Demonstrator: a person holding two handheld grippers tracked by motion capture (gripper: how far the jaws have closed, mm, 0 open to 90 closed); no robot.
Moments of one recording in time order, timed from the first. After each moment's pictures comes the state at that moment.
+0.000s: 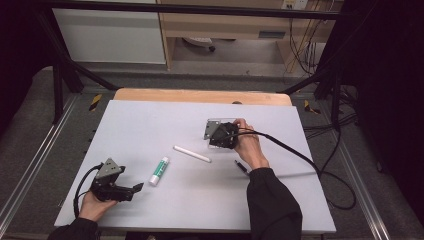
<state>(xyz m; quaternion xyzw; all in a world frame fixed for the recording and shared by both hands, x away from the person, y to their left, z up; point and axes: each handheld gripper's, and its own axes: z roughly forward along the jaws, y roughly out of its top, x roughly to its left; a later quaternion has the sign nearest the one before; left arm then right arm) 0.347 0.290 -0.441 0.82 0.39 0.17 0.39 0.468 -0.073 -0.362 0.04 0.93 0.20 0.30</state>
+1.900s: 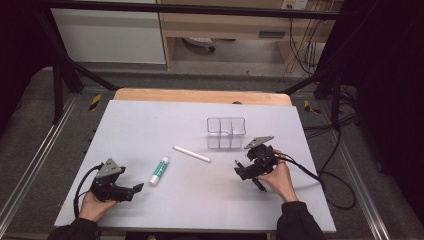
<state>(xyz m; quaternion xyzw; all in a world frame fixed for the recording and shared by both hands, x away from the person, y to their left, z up) 0.347 0.291 -0.442 0.82 0.39 0.16 0.39 0.413 -0.176 -0.407 0.38 0.87 0.29 0.15</state>
